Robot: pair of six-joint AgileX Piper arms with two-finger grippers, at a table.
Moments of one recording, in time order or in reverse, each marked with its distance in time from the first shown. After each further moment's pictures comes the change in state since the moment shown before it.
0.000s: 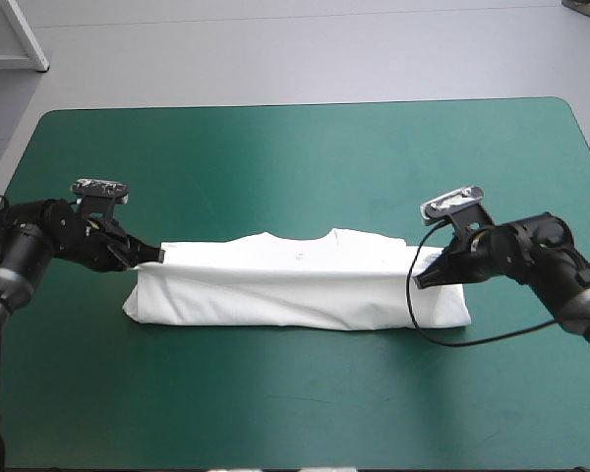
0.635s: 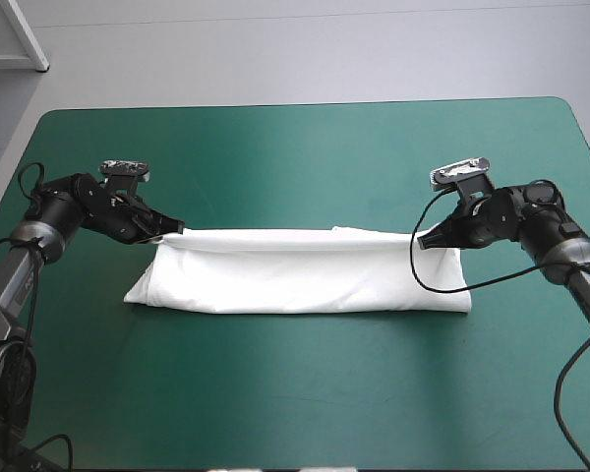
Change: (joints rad) left arm 0.000 0.264 -0.129 -0.125 -0.134 0.075; right arm -0.115 0.195 -0.126 0.043 -0.102 -0.033
